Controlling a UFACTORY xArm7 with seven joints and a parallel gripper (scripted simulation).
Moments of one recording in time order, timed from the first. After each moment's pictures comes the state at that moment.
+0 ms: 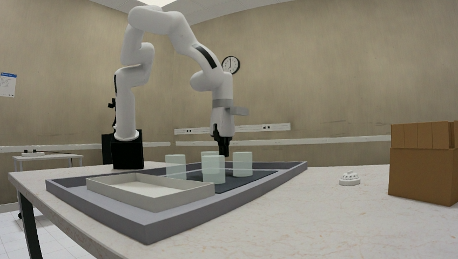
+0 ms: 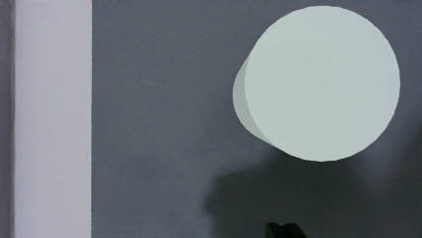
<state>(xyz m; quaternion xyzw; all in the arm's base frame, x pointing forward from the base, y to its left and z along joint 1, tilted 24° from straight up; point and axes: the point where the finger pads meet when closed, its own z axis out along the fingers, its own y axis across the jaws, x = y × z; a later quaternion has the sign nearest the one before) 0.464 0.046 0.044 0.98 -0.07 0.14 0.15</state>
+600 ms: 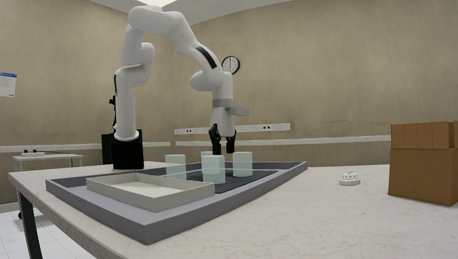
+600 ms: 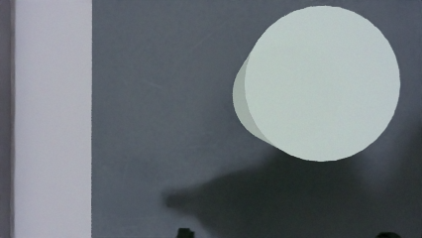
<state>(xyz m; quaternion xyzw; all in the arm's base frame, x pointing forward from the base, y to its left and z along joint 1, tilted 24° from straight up) 0.464 0.046 0.044 0.98 -0.07 0.14 0.15</state>
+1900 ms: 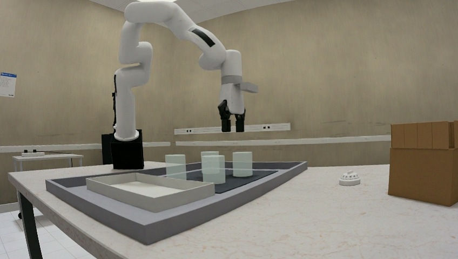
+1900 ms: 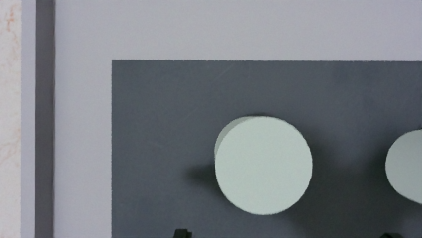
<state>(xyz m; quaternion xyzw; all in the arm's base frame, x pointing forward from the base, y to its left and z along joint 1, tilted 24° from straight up) 0.489 0.055 0.132 0.98 -0.07 0.14 0.15</state>
